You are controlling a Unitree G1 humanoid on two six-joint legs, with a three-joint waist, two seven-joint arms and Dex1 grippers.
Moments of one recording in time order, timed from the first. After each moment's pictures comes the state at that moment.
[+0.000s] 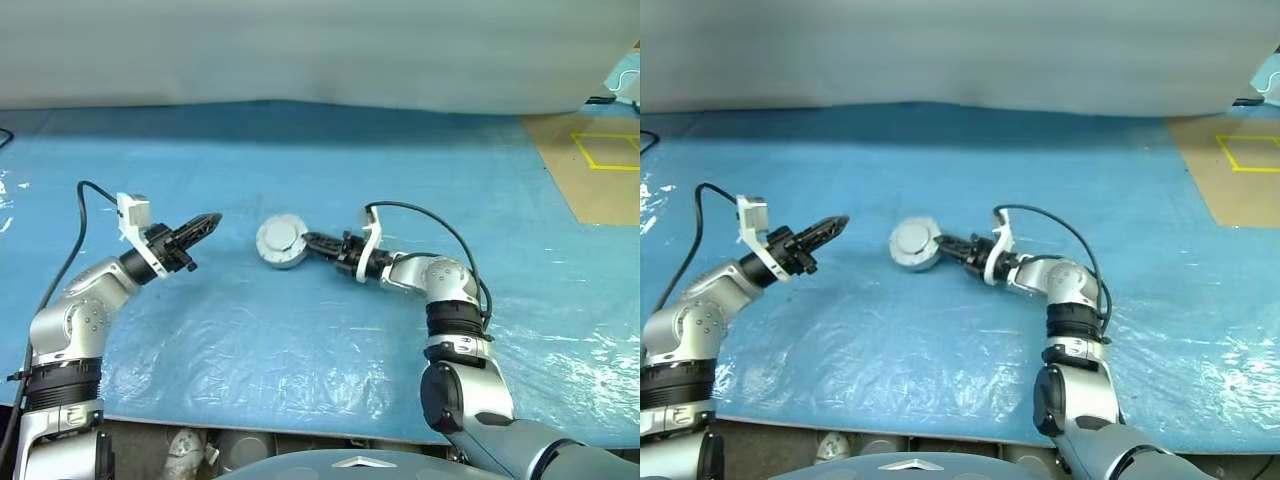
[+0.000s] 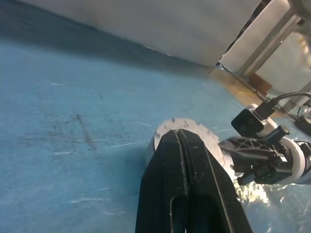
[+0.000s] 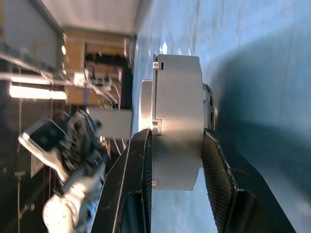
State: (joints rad) left arm -0.25 0.51 0.32 0.02 -0.81 0.62 -0.83; right arm -0.66 0.03 -0.44 0.35 0.80 1.23 0.41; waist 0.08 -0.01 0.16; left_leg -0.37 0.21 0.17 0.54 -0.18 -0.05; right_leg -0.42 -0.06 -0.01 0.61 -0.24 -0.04
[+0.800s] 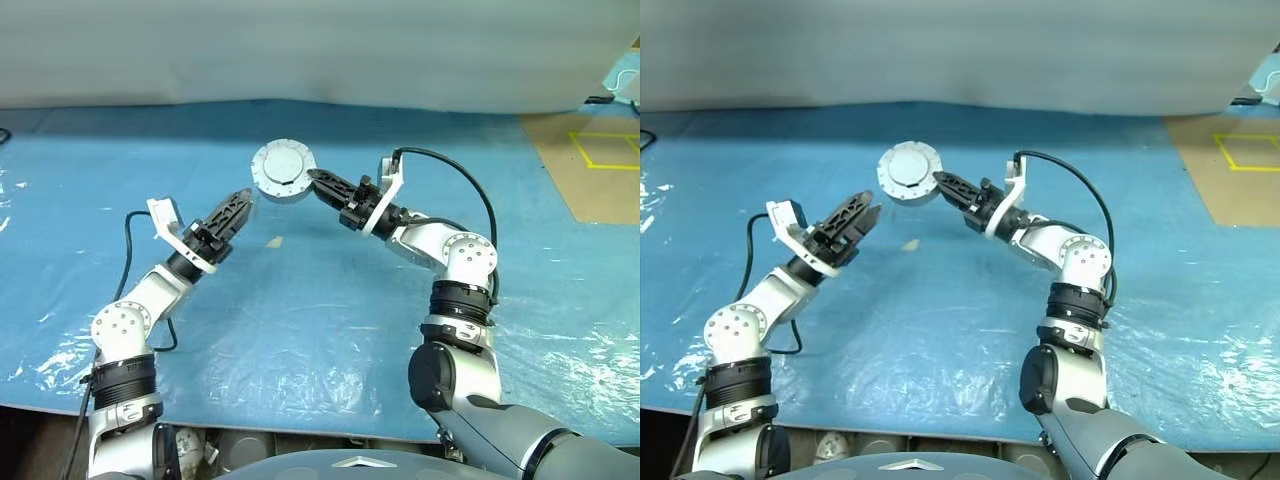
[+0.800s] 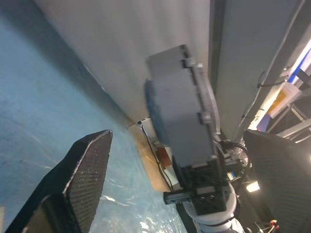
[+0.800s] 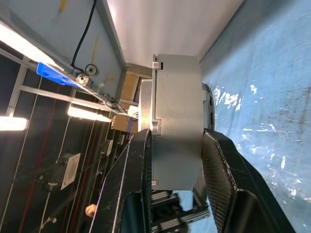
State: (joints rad) left arm -0.31 0.23 0.42 0.05 -1.28 0.87 -0.52; right arm -0.75 0.06 -0.51 0.21 1.11 1.26 0.19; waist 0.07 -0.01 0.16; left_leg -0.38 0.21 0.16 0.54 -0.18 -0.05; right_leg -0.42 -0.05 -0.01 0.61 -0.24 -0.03
